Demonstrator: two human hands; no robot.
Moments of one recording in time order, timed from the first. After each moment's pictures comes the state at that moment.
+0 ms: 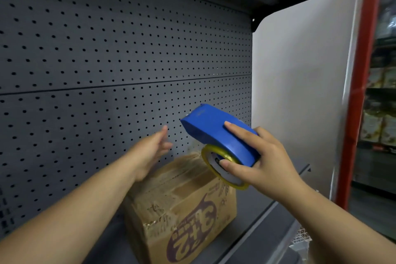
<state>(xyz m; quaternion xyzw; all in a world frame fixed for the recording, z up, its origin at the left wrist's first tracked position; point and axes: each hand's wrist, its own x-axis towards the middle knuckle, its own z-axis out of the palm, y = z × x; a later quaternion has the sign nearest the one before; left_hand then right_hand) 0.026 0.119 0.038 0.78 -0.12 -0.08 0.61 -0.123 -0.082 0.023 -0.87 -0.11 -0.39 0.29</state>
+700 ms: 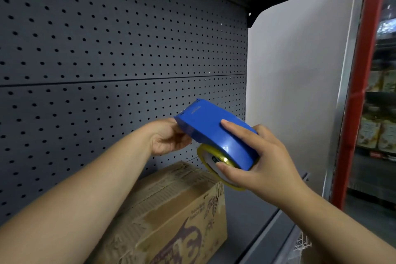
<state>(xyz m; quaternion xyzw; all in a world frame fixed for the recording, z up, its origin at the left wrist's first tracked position) 0.092 0.029 0.070 0.63 -0.17 -0.25 0.71 -0.081 -0.119 0.029 -0.88 -0.09 -0.39 0.26</state>
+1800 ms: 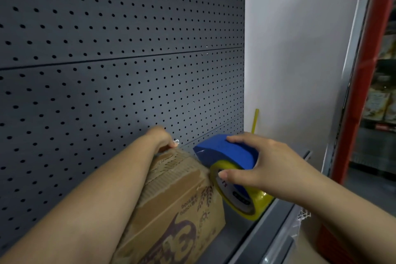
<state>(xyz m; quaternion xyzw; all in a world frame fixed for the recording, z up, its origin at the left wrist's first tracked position) 0.173 -0.001 0.003 0.95 -0.04 -0.10 0.30 -0.073 -0.148 0.015 -0.94 0.02 -0.18 0.29</state>
